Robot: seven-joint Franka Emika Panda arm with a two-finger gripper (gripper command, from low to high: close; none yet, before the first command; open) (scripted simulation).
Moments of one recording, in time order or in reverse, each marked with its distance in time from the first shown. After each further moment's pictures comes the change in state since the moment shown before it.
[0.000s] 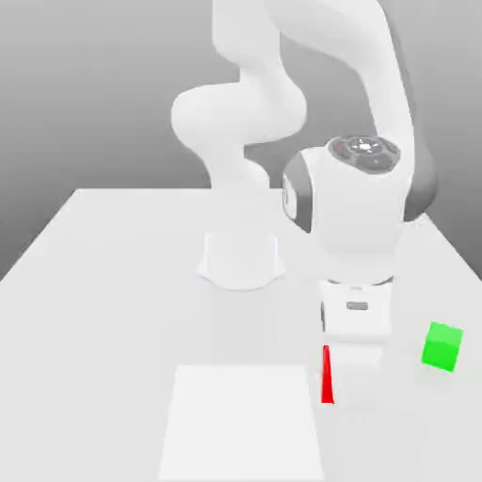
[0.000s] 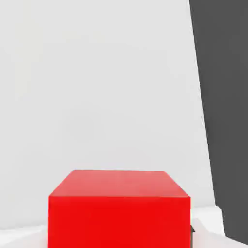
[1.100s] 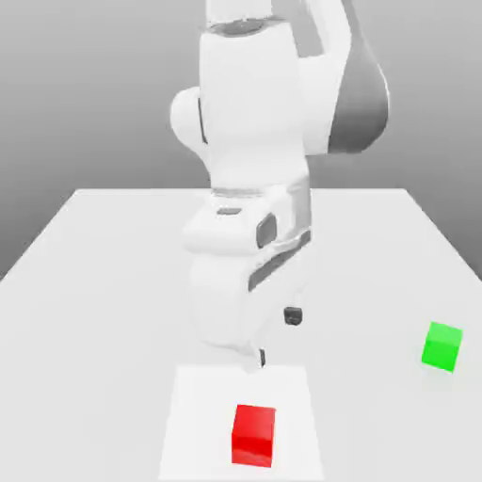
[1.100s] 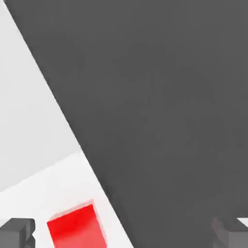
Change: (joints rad) arm -0.164 -0.082 -0.193 0.091 0.048 -0.041 -0.115
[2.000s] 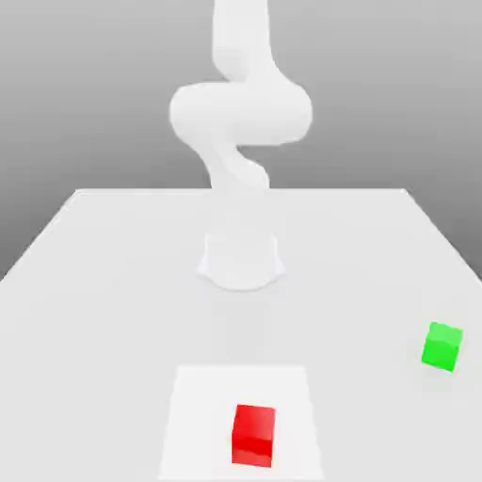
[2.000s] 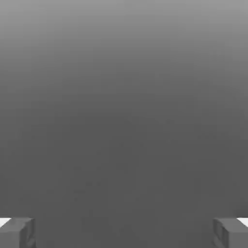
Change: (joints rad) arm -0.312 -0.748 0.260 0.184 -0.158 -0.304 1.183
